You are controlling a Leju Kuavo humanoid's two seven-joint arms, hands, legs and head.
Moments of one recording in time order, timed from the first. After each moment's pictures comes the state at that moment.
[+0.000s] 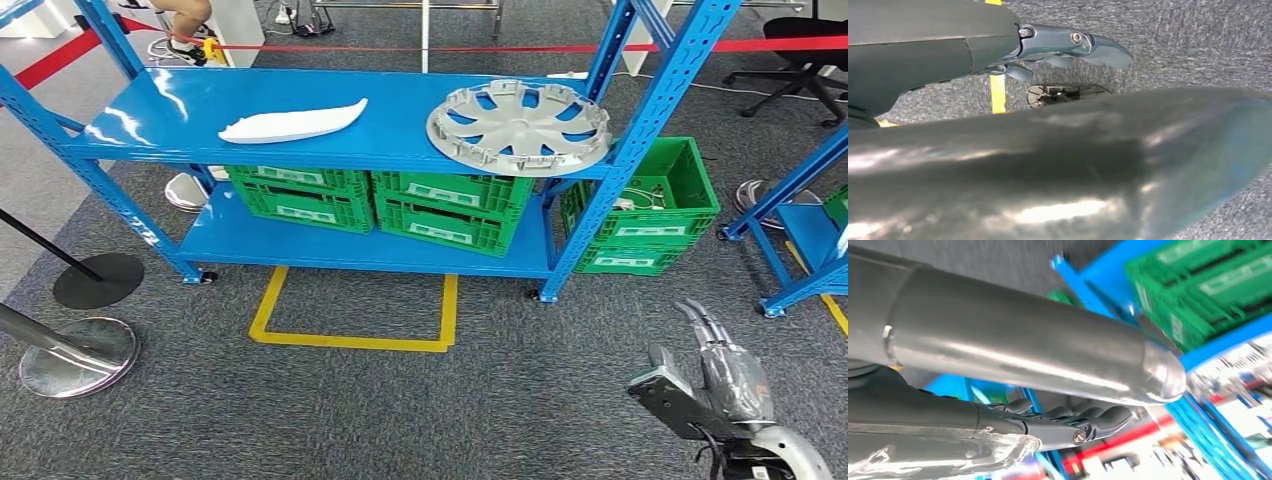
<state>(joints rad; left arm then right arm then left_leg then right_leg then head) 0.01 0.34 -1.42 -0.78 1.48 0.28 -0.48 0.33 -0.40 0.13 -1.73 0.53 -0.40 -0.01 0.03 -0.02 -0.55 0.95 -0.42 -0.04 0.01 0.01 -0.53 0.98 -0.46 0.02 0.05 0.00</state>
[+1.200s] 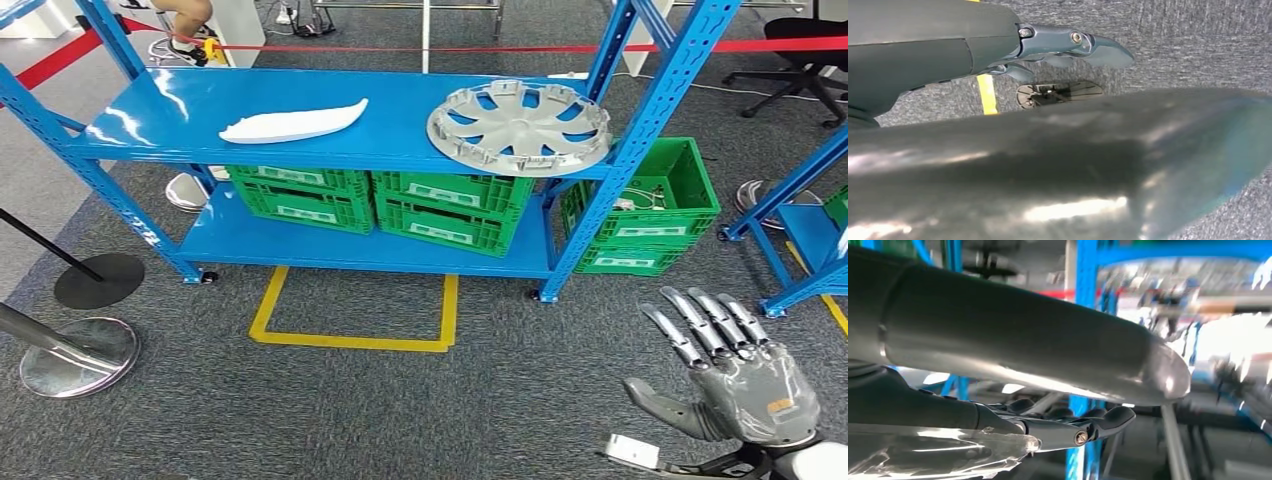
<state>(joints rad) -0.03 0.25 -1.51 -0.58 1.49 0.15 -0.53 0.35 -0.73 0.28 -1.96 1.18 -0.54 0.17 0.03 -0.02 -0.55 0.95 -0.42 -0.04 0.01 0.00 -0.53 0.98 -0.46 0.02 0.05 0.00</state>
